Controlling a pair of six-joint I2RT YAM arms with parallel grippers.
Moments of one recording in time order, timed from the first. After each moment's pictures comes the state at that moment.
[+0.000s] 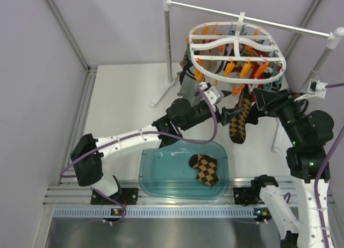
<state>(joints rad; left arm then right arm) -1.08 1.58 1.27 0.56 0.08 0.03 0.02 0.61 1.05 -0.35 -0.22 0.61</state>
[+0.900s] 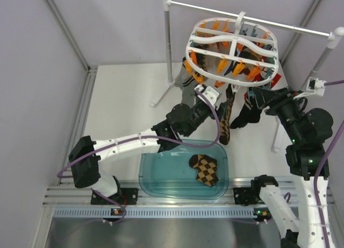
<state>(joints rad) -1.14 1.55 1.24 0.55 -0.31 0.13 0.02 0.63 1.05 -0.33 -0.24 0.61</state>
